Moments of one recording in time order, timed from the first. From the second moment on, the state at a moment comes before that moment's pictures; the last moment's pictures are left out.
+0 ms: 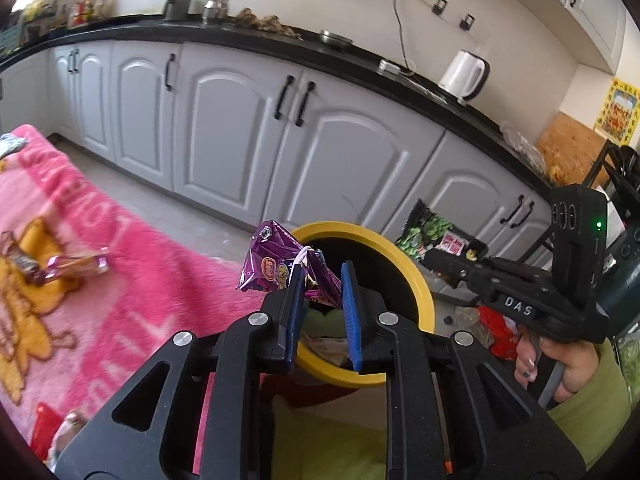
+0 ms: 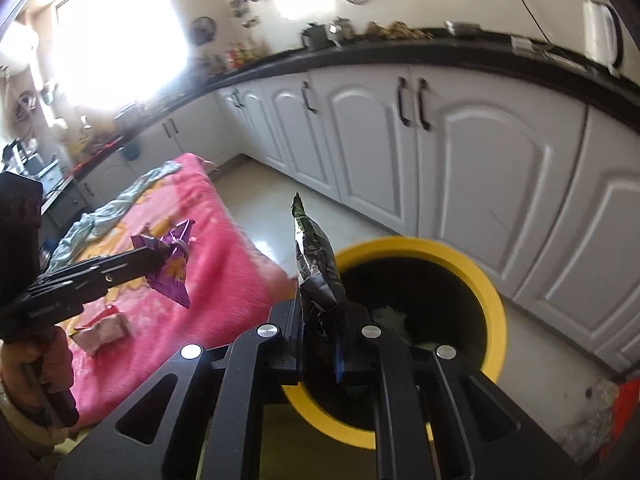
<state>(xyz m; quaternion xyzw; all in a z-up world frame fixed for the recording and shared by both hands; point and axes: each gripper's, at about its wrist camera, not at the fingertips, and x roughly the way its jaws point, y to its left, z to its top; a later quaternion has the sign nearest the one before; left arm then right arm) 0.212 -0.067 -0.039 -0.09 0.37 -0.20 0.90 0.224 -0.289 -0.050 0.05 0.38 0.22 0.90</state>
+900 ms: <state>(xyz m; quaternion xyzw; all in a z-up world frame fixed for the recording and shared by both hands) 0.230 -0.049 -0.051 -0.09 0.37 -0.15 0.91 0.232 -0.296 -0.055 0.06 0.37 0.20 0.91</state>
